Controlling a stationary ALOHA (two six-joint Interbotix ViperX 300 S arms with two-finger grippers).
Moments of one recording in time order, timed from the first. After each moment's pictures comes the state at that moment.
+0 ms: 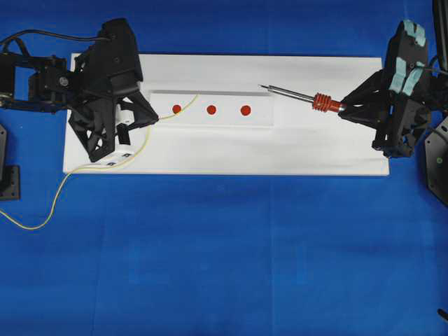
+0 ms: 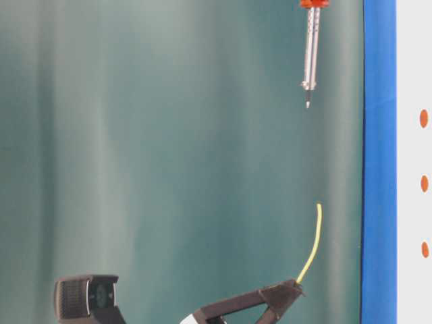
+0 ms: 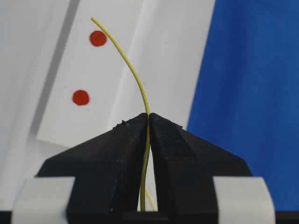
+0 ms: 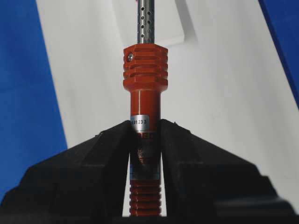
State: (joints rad) left arm 0.08 -0.35 0.72 0.01 0.35 -0.20; right arm -0.23 -0.69 1.05 0.09 0.36 0.16
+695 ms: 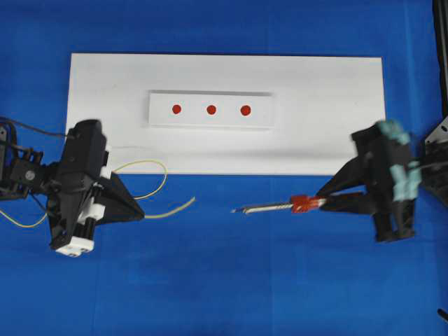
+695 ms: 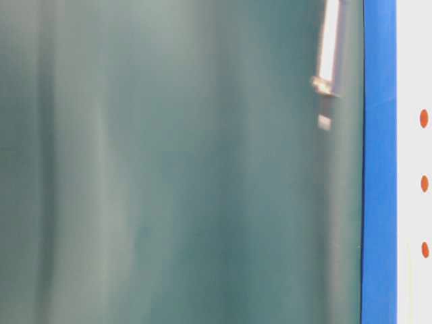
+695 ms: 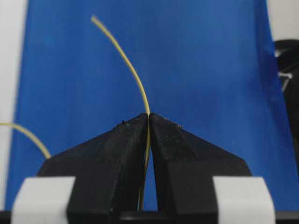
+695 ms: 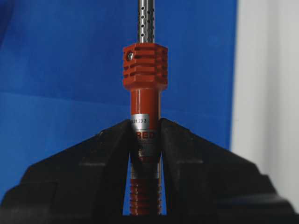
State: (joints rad) left arm -0.29 -0.34 0.97 0.00 -0.14 -0.39; right arm 0.26 -0.50 1.05 0.10 0.06 0.23
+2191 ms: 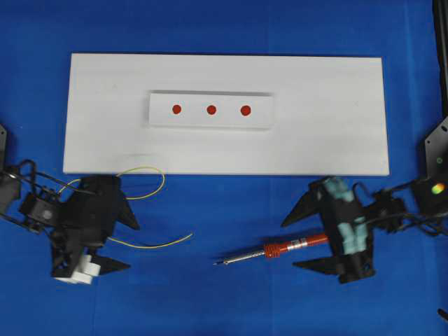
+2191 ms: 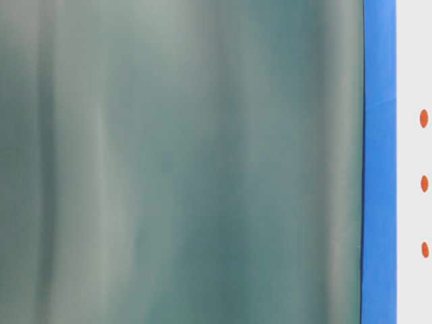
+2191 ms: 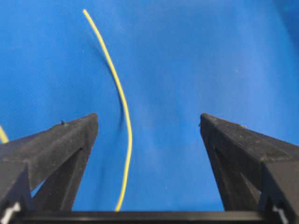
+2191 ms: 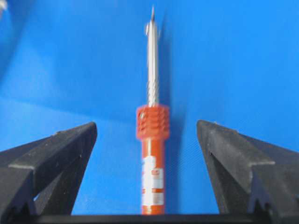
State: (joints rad) left arm -0.40 -0.23 0.94 0.00 -0.03 -0.34; right arm 0.39 -0.22 0.97 0.22 -0.18 0.14
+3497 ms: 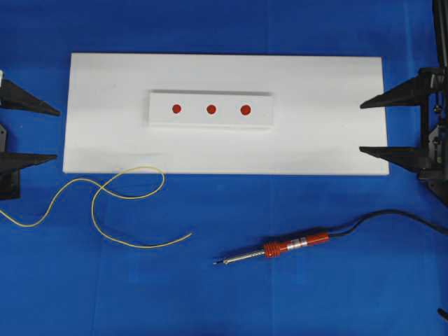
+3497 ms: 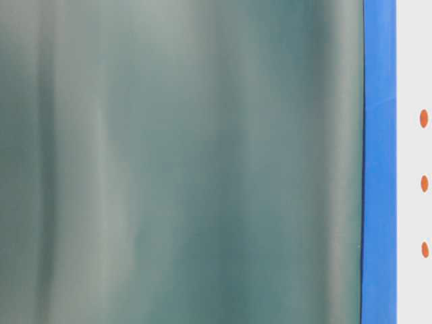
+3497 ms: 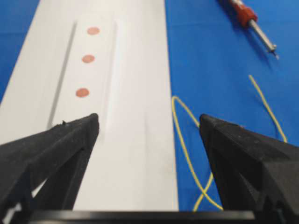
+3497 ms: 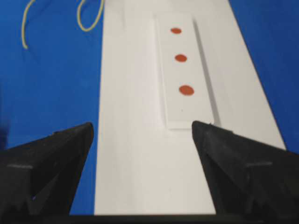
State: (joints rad) left arm -0.02 -1.23 1.38 0.00 0.05 0.03; right arm -0.08 -1.02 1.34 0.17 -0.05 -0.06
